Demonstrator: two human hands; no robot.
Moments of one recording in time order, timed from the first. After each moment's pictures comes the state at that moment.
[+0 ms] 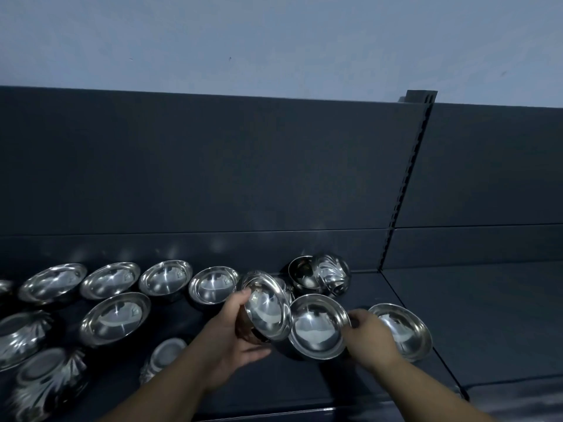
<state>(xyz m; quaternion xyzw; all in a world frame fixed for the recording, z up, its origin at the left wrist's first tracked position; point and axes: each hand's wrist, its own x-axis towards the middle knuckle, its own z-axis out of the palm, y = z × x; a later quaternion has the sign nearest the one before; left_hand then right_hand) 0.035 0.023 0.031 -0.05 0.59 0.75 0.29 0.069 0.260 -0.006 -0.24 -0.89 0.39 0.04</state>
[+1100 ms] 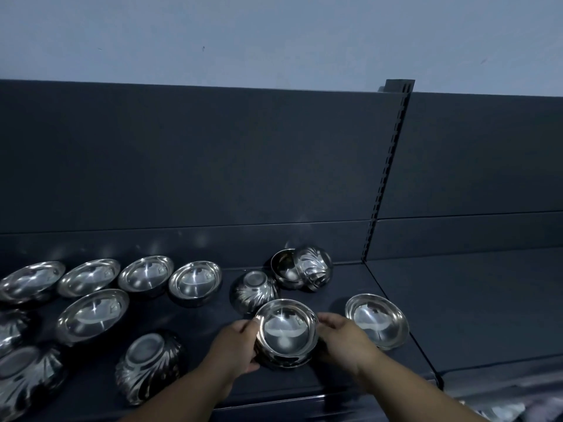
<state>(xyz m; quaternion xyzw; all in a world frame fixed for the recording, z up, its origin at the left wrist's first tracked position) 0.047 0.076 -0.013 -0.10 0.75 0.63 0.18 0.080 0.264 -0.016 -0.23 -0.76 0.61 -0.08</state>
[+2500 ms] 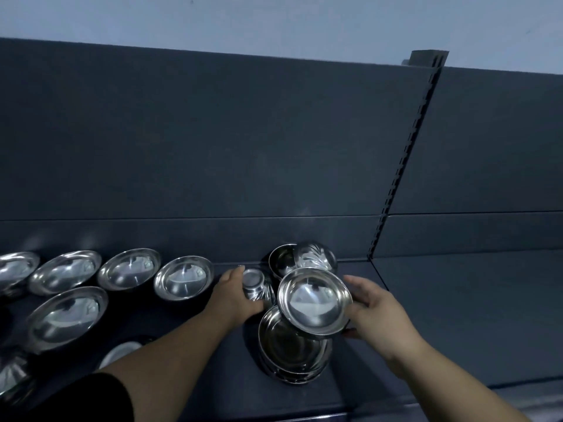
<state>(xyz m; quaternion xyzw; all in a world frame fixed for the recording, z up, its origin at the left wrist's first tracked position) -0.072 0.086 -0.040 0.07 0.93 0.34 0.10 0.058 0.304 0.021 -0.19 -0.77 0.61 0.04</state>
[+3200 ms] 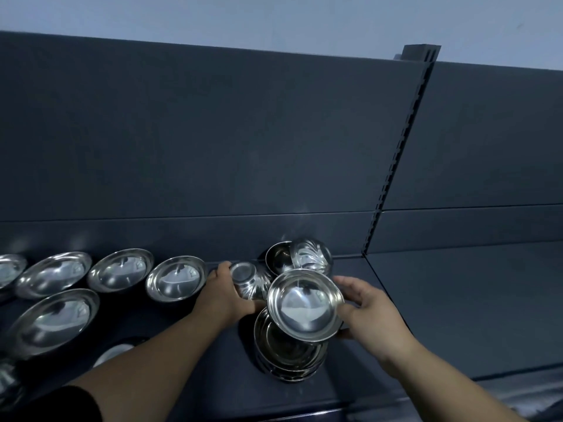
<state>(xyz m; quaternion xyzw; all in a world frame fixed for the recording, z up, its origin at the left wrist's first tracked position) -0.073 0.081 -0.040 0.05 0.93 0.36 0.06 0.066 0.294 0.031 -0.20 -0.77 0.61 0.03</state>
